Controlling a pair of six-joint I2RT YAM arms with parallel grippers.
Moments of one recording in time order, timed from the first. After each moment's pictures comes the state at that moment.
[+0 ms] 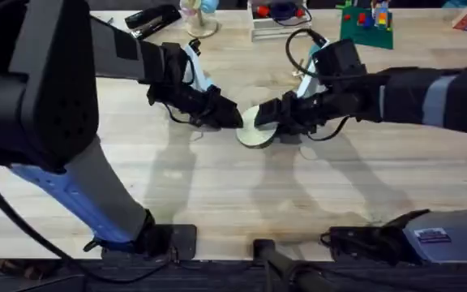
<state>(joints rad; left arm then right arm) -0.11 1.93 1.01 -0.63 0.95 -0.07 0.39 1.60 0.78 -0.26 -0.56 0.63</state>
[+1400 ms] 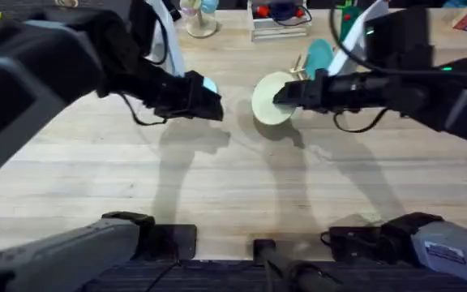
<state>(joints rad) -0.12 1.36 1.01 -0.97 0.64 -0.04 0.30 1.30 0.78 -0.33 -0.57 0.46</state>
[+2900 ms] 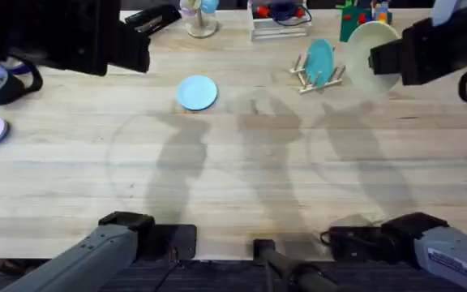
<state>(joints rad) -0.12 1.15 1.63 -1.49 0.16 0.08 0.27 1.13 1.32 -1.11 0.08 -0.13</state>
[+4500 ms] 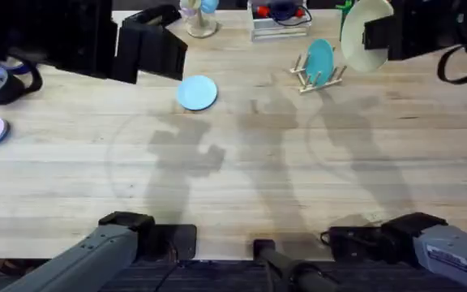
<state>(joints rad) -0.12 1.15 1.63 -1.49 0.15 0.08 0.27 1.19 1.32 -0.96 0.11 -0.02</state>
